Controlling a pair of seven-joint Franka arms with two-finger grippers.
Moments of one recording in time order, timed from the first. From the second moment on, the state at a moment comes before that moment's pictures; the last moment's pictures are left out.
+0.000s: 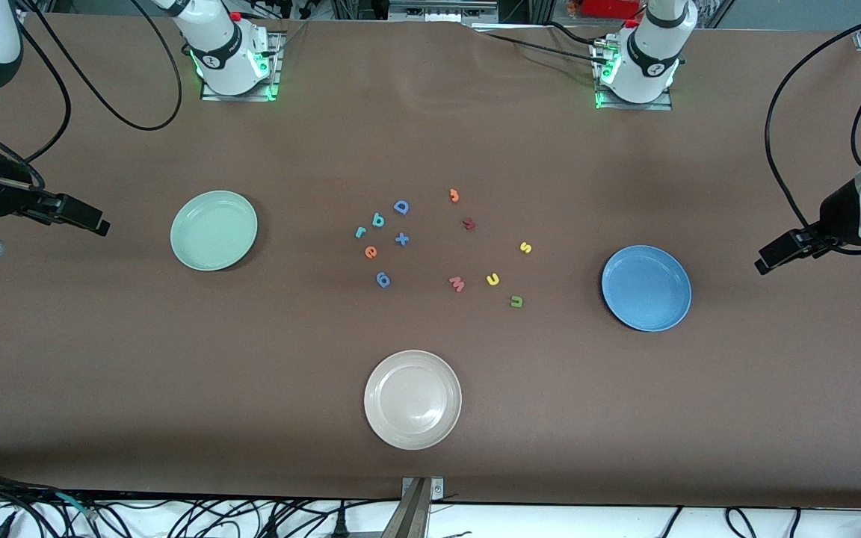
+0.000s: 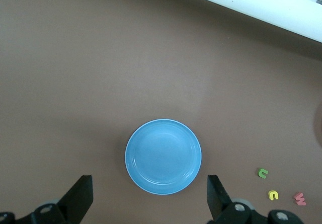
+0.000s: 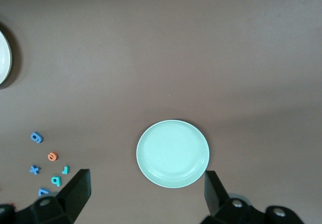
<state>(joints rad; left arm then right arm) 0.12 0.13 -0.10 -1.65 -0.03 1.88 -0.30 0.01 0.13 -0.02 -1.57 0.07 1.68 0.19</state>
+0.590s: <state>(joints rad) 0.12 0.13 -0.10 -1.65 -0.03 1.88 -0.30 0.01 0.12 -0.02 -1.57 0.07 1.67 0.19</state>
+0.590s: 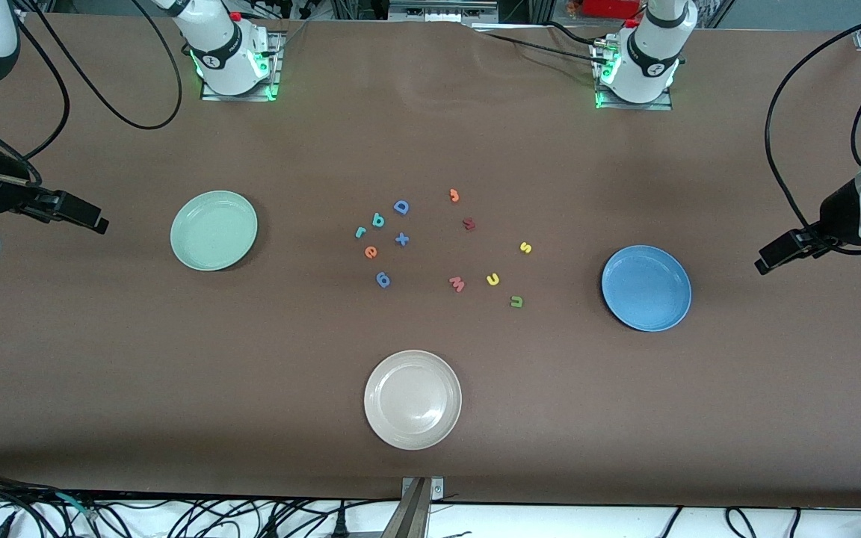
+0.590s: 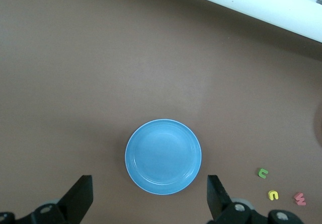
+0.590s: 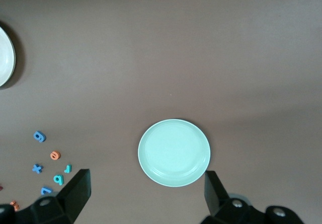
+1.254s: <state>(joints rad) 0.12 0.13 -0.10 -1.65 -0.03 1.88 -0.30 0.01 0.11 -0.02 -1.57 0.07 1.64 0.19</state>
